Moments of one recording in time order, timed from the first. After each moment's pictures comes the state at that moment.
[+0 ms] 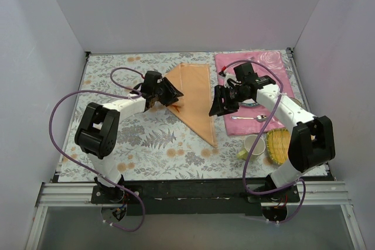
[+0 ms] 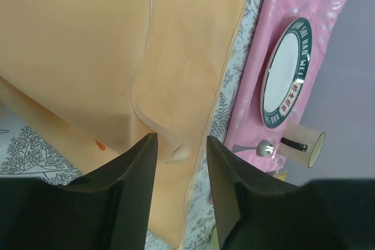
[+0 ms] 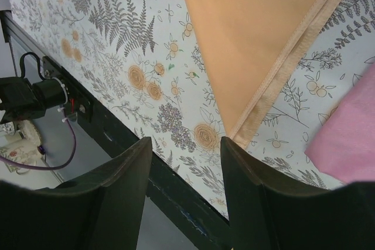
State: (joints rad) left arm -0.40 1.78 1.08 0.06 0.19 -1.03; right arm 0.40 1.58 1.26 -0.74 -0.62 0.26
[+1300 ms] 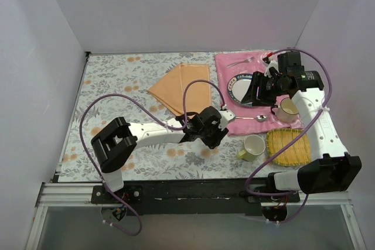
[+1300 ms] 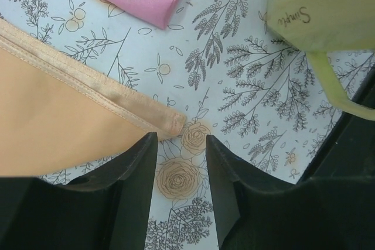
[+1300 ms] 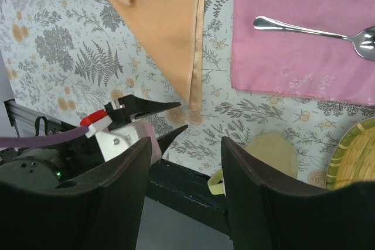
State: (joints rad) left arm -1.06 1.77 1.18 -0.22 0.07 -0.14; right arm 0.12 1.34 1.44 -1.11 -0.44 0.27
